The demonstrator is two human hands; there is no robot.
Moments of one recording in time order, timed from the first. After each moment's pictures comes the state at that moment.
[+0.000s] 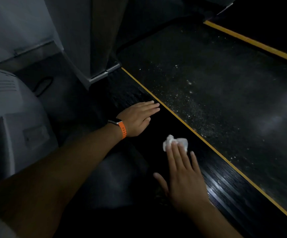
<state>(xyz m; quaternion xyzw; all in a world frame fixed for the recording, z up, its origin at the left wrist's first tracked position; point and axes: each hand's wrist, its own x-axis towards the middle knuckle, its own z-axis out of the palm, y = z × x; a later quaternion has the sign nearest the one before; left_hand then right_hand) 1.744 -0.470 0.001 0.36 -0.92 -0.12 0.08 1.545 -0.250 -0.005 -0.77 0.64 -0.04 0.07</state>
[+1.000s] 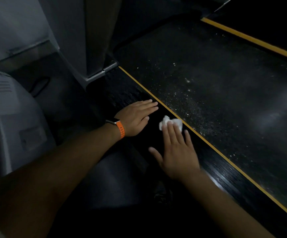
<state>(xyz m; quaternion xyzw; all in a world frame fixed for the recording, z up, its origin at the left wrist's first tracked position) 1.743 -0.470 0.002 0.36 -0.92 -0.12 0.09 1.551 -0.314 0.010 -0.75 0.65 0.02 0.12</state>
